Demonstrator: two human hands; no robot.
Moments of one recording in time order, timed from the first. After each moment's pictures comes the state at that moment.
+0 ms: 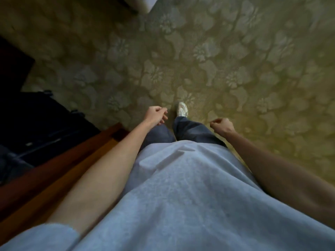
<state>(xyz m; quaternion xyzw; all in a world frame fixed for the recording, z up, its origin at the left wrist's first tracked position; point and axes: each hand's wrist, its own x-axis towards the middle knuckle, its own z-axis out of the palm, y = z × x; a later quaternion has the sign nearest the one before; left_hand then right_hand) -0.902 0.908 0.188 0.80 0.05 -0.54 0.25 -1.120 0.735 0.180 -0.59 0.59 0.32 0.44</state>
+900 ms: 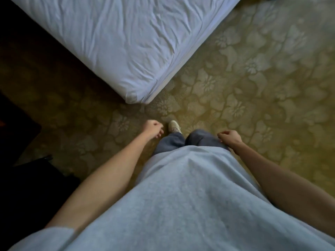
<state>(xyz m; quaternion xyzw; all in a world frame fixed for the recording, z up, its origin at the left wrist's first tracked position) -0.547 0.550 0.191 0.81 0.03 -0.53 0.25 -0.783 0.327 0.186 -0.61 0.60 0.27 0.43</state>
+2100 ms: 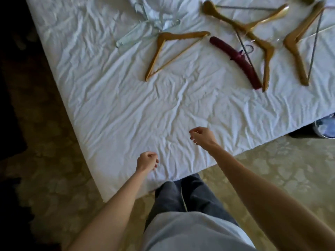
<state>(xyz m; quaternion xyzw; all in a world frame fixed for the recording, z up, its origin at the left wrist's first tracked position) -0.136 0.229 0.158 0.77 0.30 -0.41 0.38 -0.116 -0.021 0.175 -0.74 0.36 0.28 0.49</state>
